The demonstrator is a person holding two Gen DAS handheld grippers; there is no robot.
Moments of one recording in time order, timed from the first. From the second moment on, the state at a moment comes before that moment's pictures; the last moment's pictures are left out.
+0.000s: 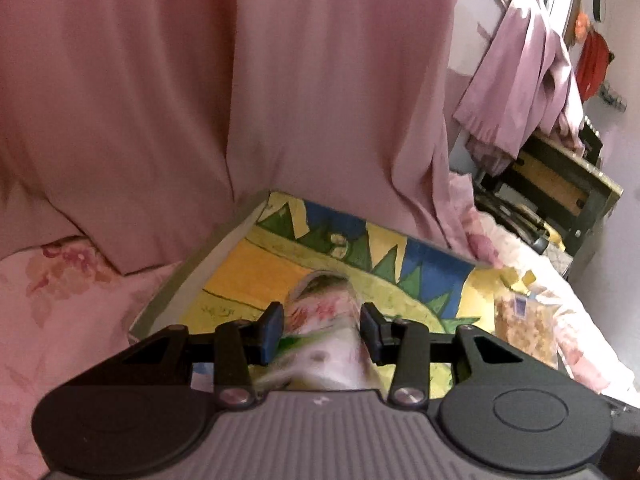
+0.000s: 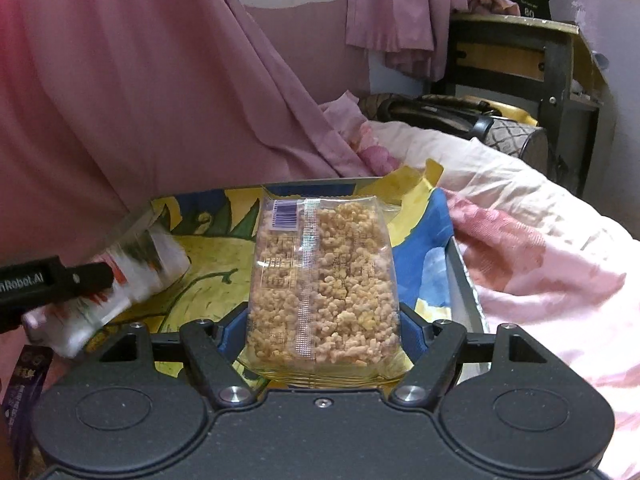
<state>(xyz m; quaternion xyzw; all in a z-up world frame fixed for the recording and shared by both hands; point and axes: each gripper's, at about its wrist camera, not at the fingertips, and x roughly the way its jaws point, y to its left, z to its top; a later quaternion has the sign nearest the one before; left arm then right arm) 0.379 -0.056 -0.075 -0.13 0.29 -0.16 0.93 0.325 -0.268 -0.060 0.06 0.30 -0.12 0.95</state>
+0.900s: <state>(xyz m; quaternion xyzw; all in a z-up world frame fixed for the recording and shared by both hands) 0.312 -0.039 0.005 -0.11 0.23 -0.15 0.96 0.252 -0.255 0.006 0.03 0.24 -0.10 0.97</state>
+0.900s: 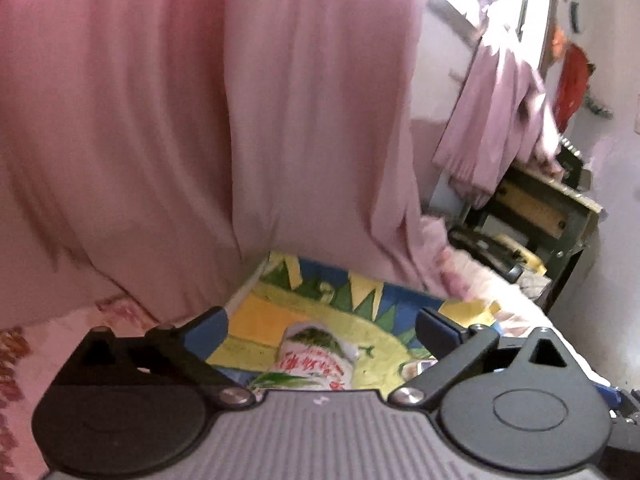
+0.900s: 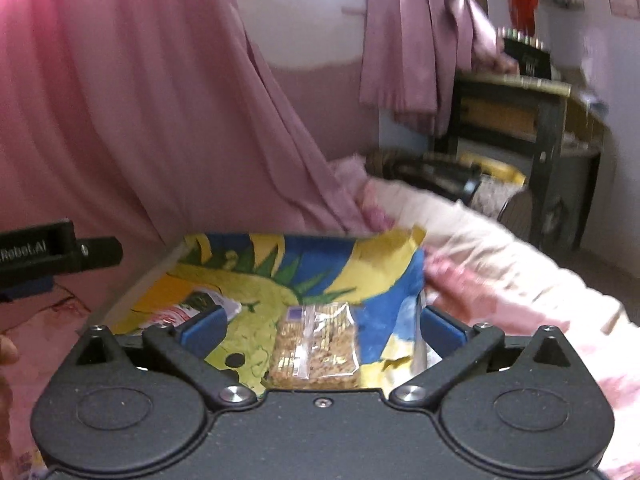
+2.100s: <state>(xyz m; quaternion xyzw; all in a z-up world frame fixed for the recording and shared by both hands) 0.072 0.012 0.010 0.03 0.25 -0.11 0.96 0.013 -0.228 0.042 0.05 0.22 -0.10 0.97</state>
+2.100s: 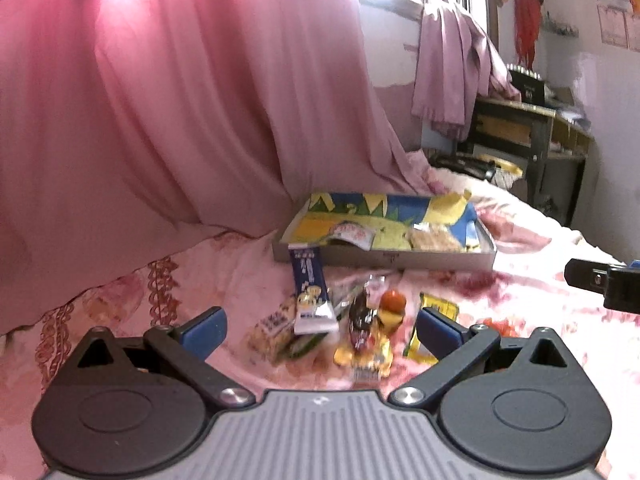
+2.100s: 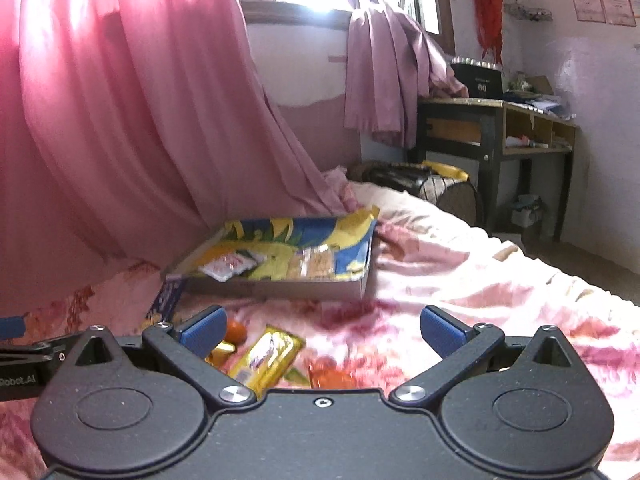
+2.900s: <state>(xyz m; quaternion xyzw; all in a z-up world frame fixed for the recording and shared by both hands) 0.068 0.014 -0.021 0.04 0.39 -0.11 0.92 0.021 -0.229 -0.002 0.11 0.40 -0.07 0.91</state>
